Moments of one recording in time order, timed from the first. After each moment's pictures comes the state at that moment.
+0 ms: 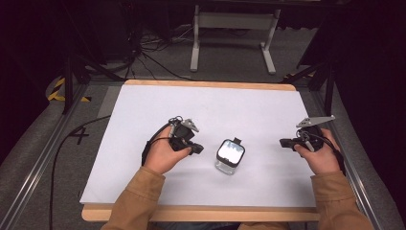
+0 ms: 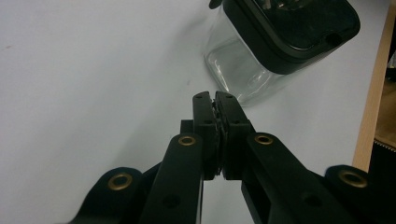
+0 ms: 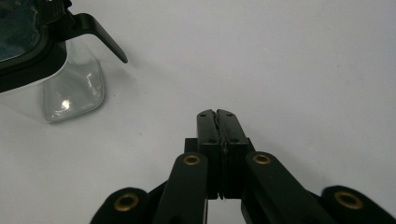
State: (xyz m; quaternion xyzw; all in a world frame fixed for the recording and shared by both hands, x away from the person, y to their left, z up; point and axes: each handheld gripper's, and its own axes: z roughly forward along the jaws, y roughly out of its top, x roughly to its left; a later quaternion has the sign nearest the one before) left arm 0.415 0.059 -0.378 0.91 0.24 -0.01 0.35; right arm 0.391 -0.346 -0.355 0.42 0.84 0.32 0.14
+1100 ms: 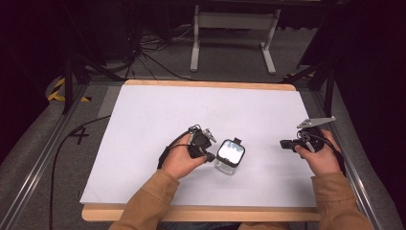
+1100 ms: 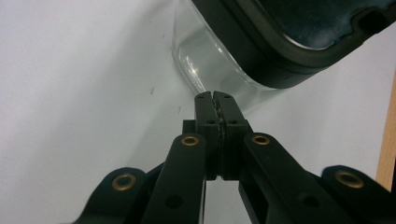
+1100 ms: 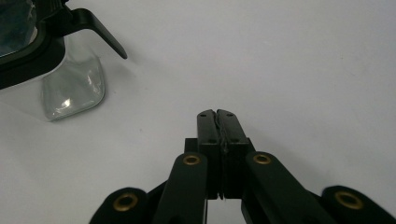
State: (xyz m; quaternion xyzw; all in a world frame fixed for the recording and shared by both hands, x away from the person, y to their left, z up) left arm 0.413 0.015 -0.405 0.93 0.22 -0.02 0.31; right arm 0.391 -0.347 -0.358 0.43 0.84 0.32 0.13
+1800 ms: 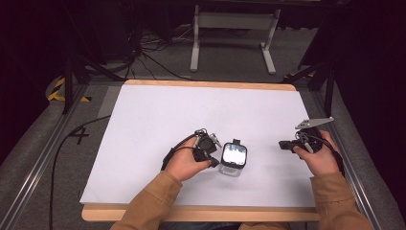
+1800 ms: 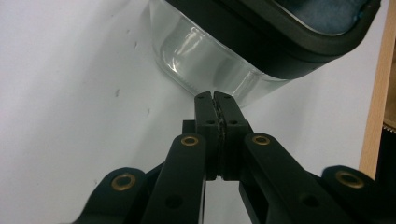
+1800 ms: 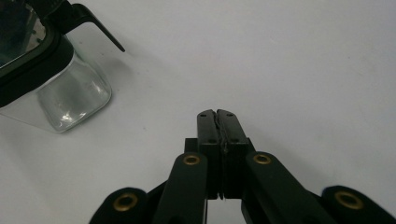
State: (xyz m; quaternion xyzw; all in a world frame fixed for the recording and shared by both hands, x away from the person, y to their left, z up) left arm 0.404 -0.001 -0.407 0.94 0.19 -0.04 0.28; right arm 0.390 -0.344 -0.360 0.42 0.84 0.32 0.13
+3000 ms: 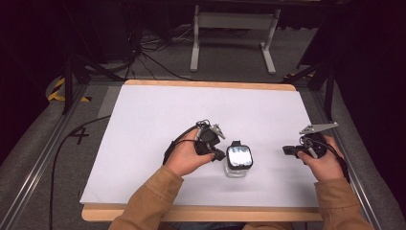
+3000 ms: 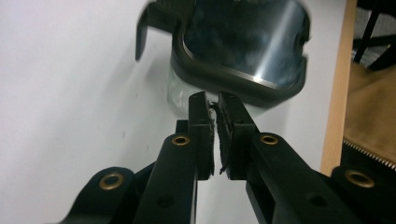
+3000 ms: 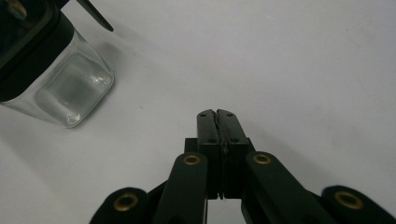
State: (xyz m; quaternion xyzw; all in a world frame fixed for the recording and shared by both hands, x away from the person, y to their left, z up) left arm 0.406 0.000 -0.362 0.92 0.17 -0.02 0.35; right arm 0.376 -0.355 -0.367 0.44 0.83 0.31 0.12
